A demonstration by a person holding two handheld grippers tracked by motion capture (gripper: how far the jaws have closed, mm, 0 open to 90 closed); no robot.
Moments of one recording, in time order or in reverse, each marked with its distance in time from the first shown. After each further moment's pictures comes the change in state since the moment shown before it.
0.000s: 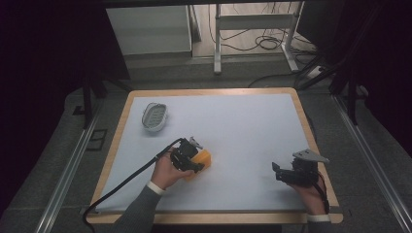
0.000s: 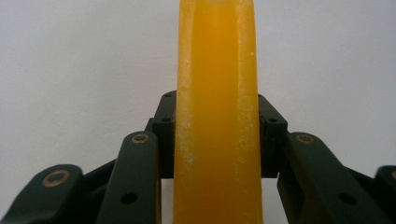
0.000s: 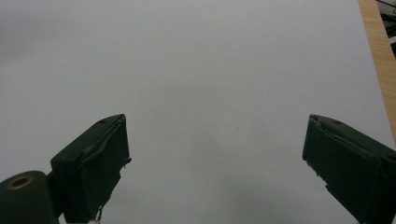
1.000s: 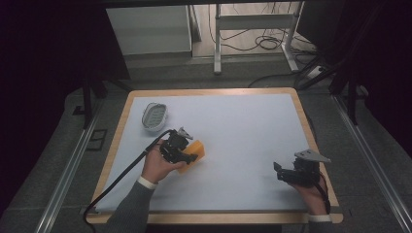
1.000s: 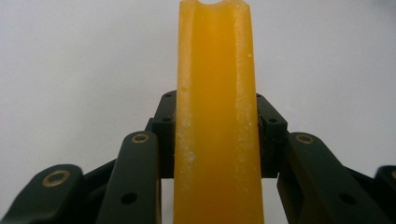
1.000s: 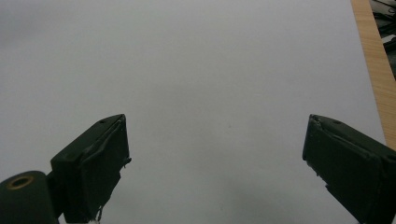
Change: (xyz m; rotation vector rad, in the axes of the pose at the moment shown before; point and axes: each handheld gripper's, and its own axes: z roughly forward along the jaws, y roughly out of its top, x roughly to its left) left arm 0.018 0.002 -0.034 -0.072 0.021 -0.032; right arm -0.004 -0.001 -0.001 -0.001 -0.011 0.011
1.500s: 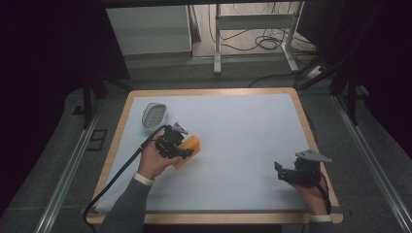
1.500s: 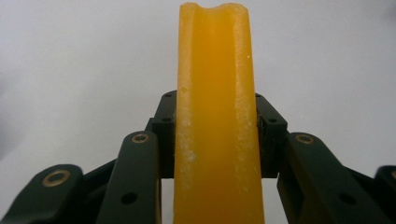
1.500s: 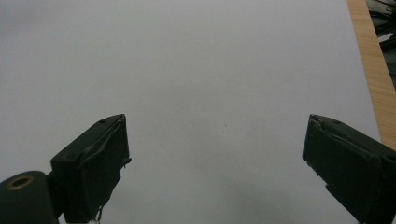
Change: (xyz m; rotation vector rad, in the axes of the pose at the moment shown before) left arm 0.014 0.002 -0.012 -0.029 0.029 -0.022; right arm -0.002 0.000 0.000 0.000 -0.007 0.006
